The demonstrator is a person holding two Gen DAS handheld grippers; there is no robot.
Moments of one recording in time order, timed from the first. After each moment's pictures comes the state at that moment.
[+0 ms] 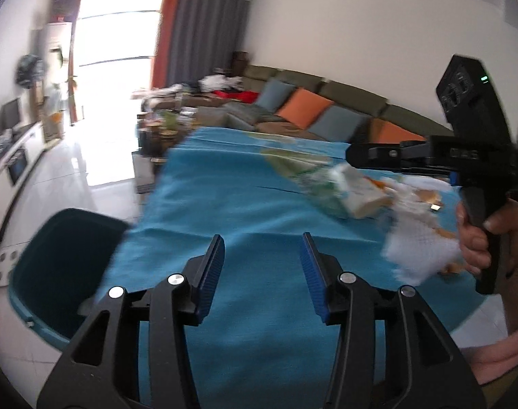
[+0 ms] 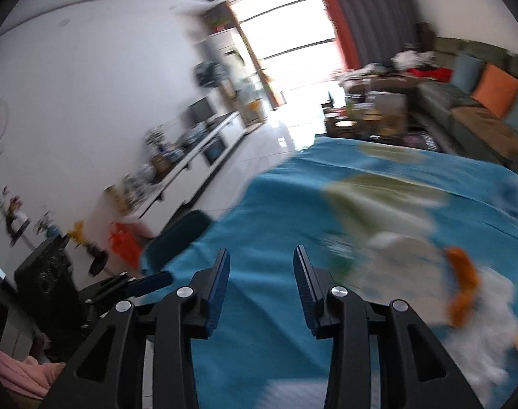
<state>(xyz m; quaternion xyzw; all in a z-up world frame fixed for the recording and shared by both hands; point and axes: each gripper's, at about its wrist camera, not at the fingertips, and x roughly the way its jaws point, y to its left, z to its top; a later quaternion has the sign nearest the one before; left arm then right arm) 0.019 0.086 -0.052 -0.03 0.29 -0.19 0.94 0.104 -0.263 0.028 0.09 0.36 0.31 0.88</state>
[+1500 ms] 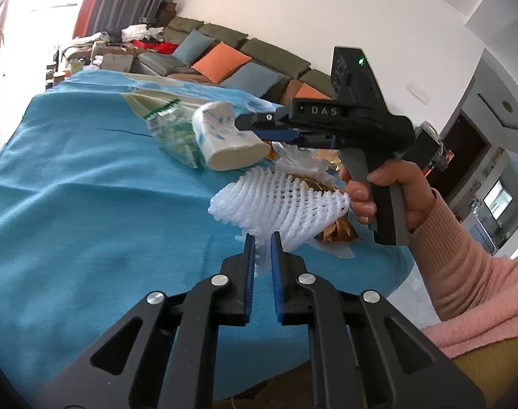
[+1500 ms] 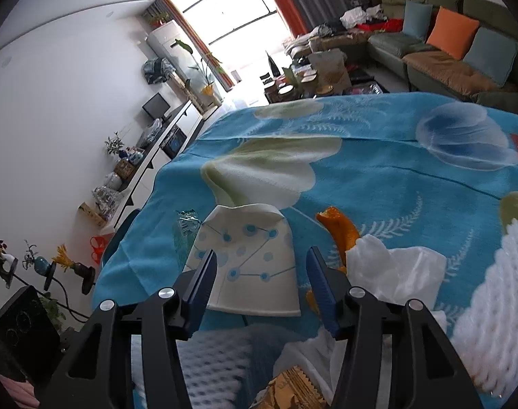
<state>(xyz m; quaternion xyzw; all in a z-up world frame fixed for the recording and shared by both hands) 0.020 0.003 -0.081 -0.09 0.36 -0.35 0.86 0.161 -0.343 -0.031 0.14 0.44 0.25 0.85</state>
